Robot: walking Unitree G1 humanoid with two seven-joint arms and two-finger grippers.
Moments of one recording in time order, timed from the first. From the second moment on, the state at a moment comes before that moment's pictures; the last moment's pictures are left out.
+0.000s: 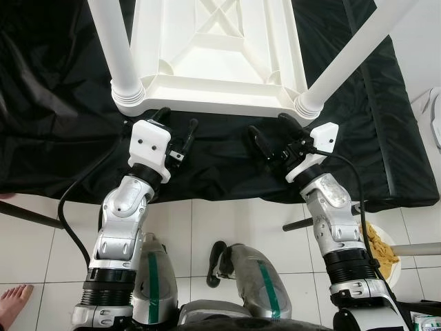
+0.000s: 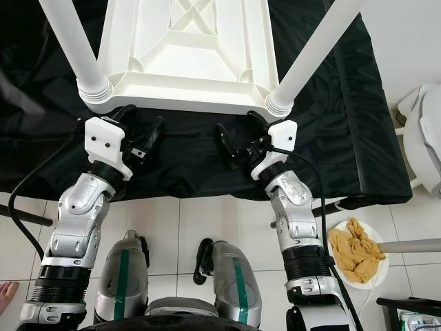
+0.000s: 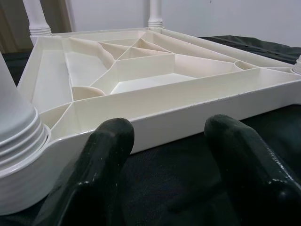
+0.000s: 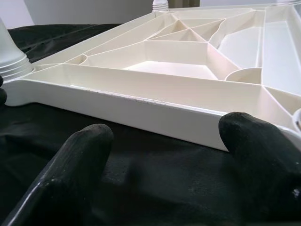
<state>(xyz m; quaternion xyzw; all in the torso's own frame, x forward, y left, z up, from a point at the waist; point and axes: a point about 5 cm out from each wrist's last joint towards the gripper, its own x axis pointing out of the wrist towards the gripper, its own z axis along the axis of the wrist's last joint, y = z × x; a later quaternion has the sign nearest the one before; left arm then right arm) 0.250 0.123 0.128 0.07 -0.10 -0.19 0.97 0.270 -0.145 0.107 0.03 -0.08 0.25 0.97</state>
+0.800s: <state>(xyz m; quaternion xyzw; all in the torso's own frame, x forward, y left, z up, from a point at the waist) 0.264 0.126 0.130 0.08 -0.11 -0.18 0.97 0.282 -0.140 0.104 0.02 -0.08 0.23 0.97</state>
